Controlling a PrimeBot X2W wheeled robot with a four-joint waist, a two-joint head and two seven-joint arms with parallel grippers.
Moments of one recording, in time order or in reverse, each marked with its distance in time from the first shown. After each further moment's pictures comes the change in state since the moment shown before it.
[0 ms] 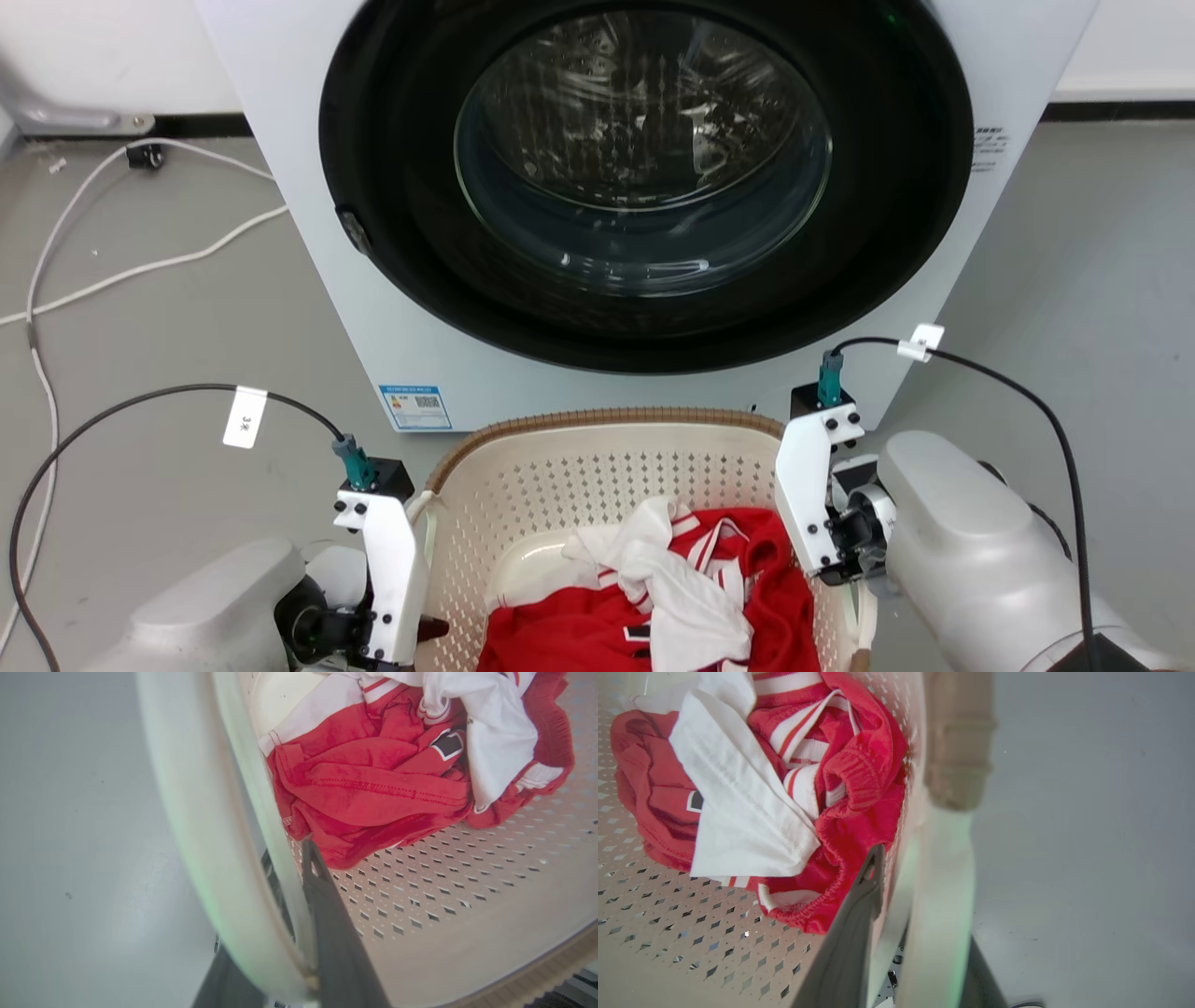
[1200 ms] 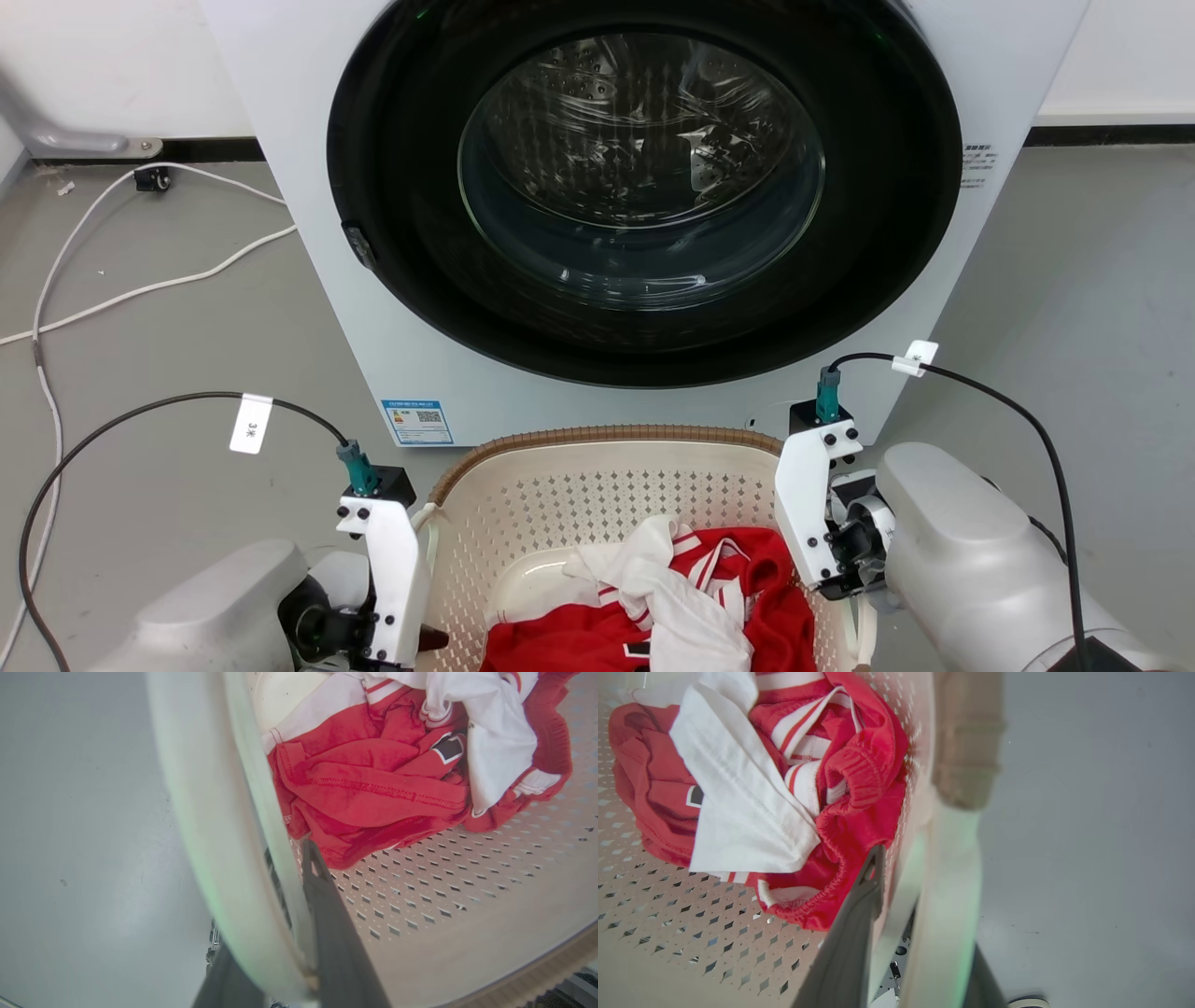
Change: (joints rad) left arm 0.010 -0.022 0.000 0.036 -0.025 0.000 0.055; right arm 0.006 0.000 0.068 0.032 0.074 0.000 0.012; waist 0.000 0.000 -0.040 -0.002
